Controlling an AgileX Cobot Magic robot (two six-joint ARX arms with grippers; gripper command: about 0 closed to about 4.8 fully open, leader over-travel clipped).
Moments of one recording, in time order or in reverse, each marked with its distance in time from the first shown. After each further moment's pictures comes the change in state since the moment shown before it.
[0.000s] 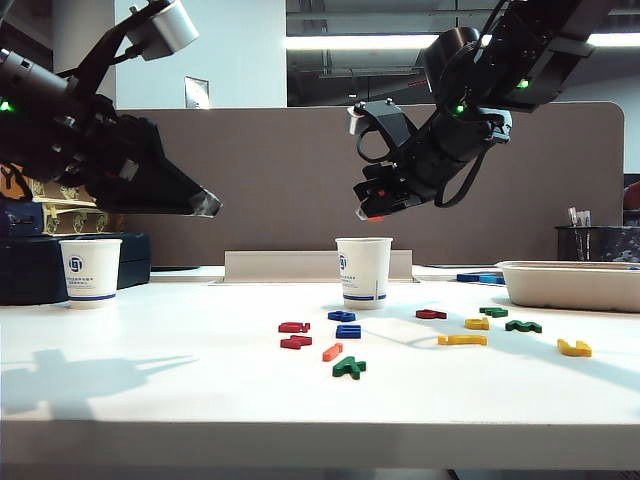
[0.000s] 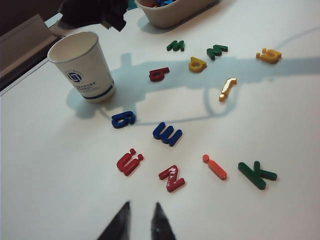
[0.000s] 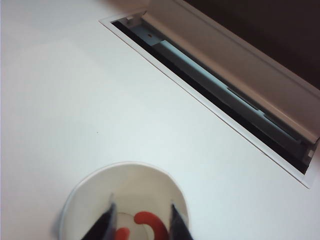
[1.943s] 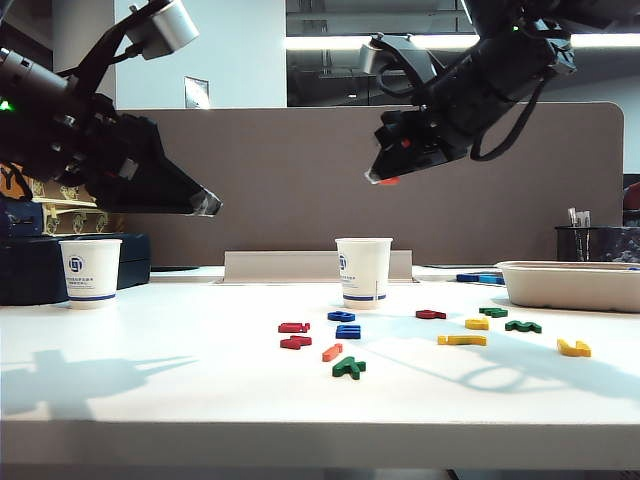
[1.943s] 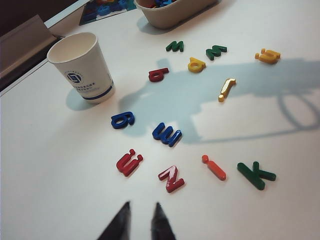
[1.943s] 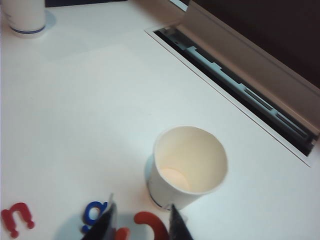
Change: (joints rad) left arm 0.000 -0.002 0.000 0.000 0.003 0.000; right arm 0.046 -0.343 -0.312 -0.026 -0.014 -0.005
